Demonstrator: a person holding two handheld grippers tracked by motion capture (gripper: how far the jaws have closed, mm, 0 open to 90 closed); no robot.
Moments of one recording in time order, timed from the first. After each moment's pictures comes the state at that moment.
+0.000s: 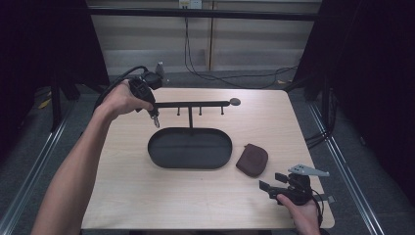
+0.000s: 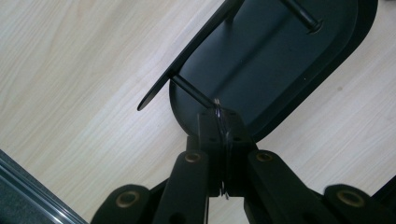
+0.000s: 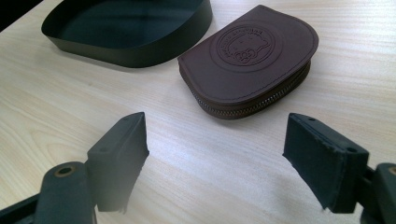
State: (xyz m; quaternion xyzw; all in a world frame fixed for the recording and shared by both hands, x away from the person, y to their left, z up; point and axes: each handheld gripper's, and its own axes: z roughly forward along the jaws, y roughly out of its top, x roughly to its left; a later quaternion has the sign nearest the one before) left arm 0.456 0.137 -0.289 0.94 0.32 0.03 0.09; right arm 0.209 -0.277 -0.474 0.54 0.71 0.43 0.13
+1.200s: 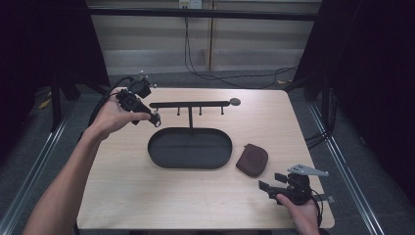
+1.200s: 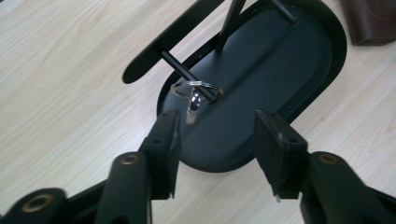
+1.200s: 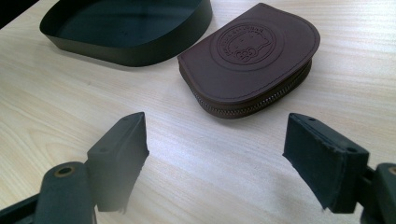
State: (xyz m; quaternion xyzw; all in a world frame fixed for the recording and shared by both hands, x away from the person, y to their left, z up) left arm 0.419 0.166 -0.304 0.90 0.36 0.05 0.22; right arm 0.210 -0.276 -0.474 0.54 0.71 0.43 0.13
